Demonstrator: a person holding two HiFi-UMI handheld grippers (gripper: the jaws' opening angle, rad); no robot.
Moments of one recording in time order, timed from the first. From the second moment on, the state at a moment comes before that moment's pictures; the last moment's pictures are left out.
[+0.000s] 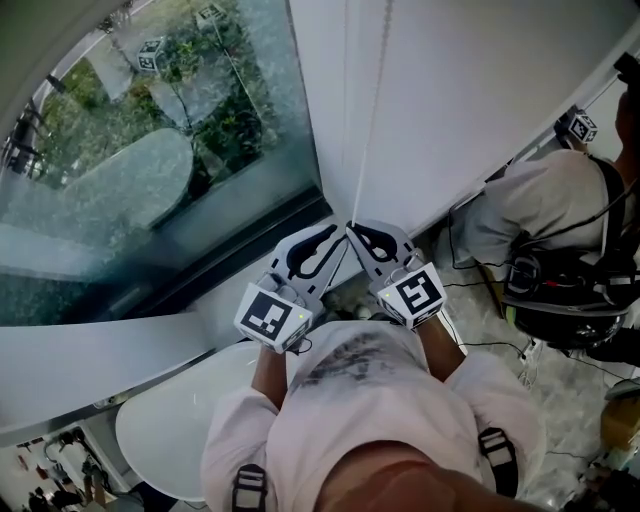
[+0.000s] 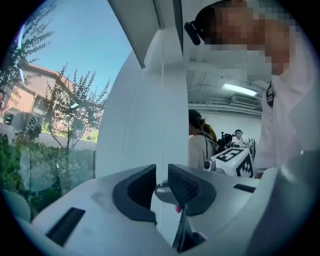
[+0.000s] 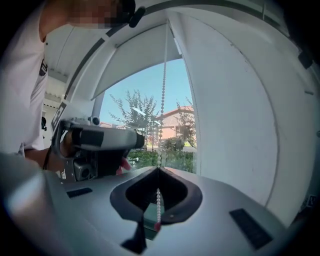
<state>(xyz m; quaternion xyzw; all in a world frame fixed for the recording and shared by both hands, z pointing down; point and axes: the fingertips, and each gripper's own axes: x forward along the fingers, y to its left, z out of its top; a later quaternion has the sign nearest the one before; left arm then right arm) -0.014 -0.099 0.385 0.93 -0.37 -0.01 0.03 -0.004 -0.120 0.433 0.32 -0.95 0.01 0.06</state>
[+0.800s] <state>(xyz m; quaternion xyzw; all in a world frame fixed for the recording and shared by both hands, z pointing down) 0.010 -0.139 0.240 0.92 -0.37 -0.05 -0.06 -0.008 -0.123 0.431 0.31 -0.95 0.01 0.06</state>
